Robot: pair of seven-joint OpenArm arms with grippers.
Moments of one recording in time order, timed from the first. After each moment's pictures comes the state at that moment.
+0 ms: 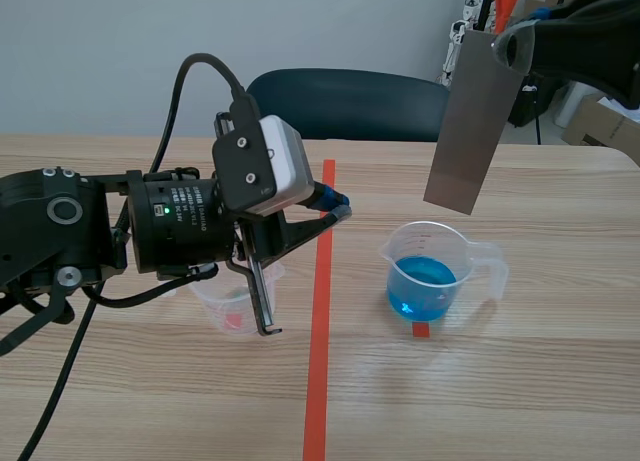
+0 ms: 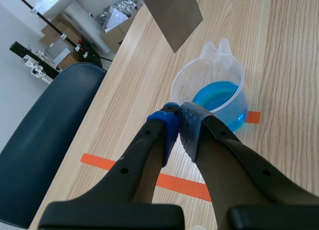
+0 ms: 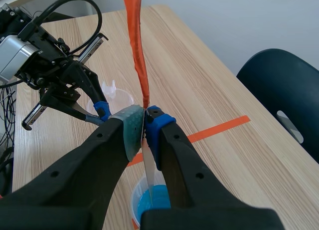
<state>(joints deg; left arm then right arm) -5.4 -24.6 29.6 91.7 17.7 -33.4 -17.4 30.8 73.9 -47.6 96.1 57.8 45.3 11.7</state>
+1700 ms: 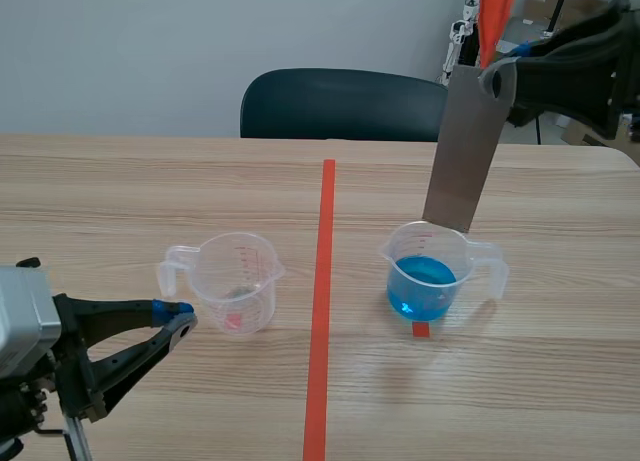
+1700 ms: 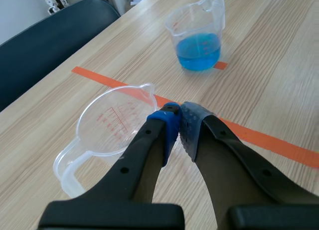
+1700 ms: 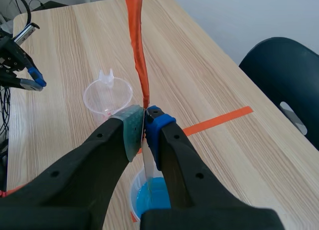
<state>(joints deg) 28.4 -29.0 3.0 91.3 17.7 -33.0 -42.3 29.1 70.6 -47.6 93.7 53.4 44.4 11.1</state>
